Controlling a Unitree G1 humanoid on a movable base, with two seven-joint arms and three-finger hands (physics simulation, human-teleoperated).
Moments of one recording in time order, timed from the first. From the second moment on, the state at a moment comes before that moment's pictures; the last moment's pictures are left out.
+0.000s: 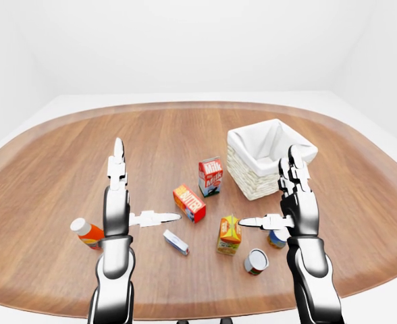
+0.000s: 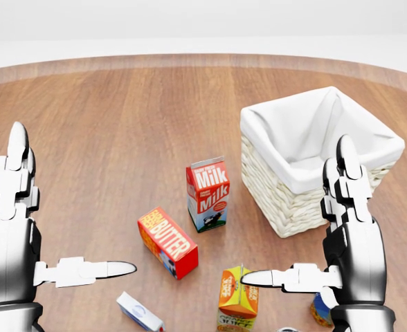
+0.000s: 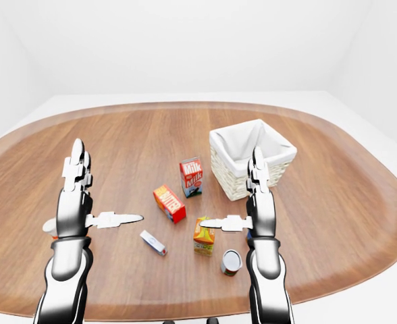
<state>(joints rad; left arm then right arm) 0.08 0.02 0.04 -0.39 0.30 -0.09 0.06 0.13 0.00 -0.03 -0.37 -0.05 -0.09 0.00</state>
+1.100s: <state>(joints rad) 0.07 0.02 0.03 -0.38 0.29 -0.09 0.04 0.15 0.00 -0.02 -0.37 -0.05 -0.09 0.01</state>
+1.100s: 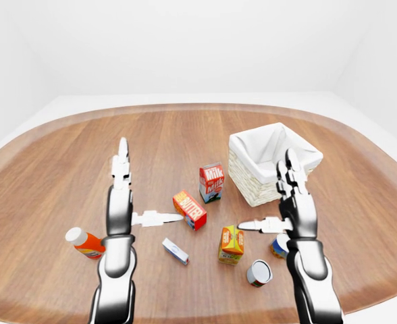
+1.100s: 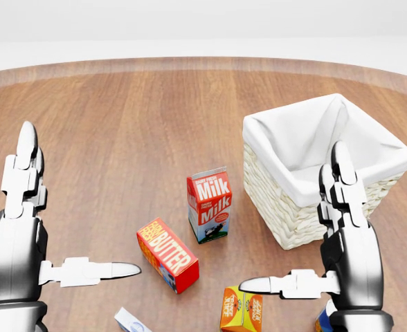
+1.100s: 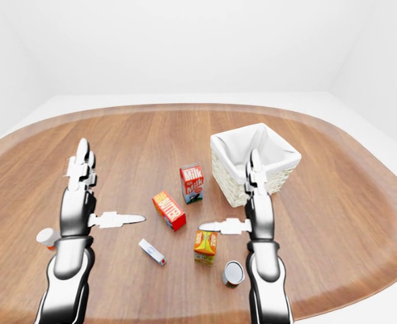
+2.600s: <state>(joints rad) 0.07 0.02 0.03 -0.37 0.29 -0.09 0.04 0.30 -0.04 -0.26 -0.49 -0.95 -0.09 0.16</state>
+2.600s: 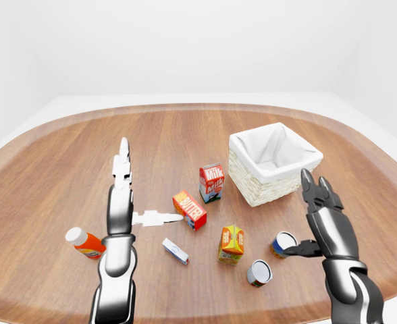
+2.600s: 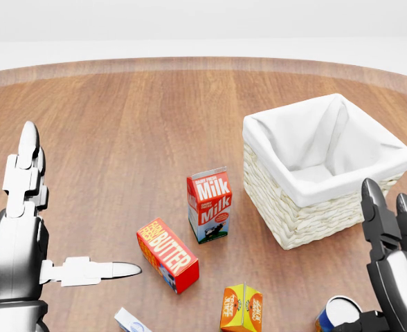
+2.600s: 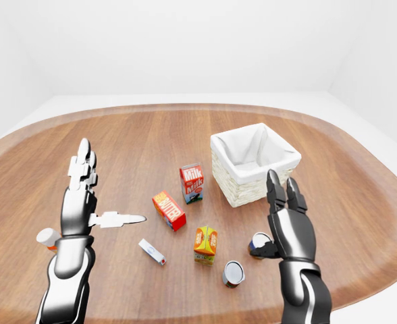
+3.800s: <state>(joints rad) 0.07 0.02 0.03 -0.37 0.29 -0.09 0.04 0.33 -0.08 -0.23 -0.31 -1.16 -0.09 0.08</state>
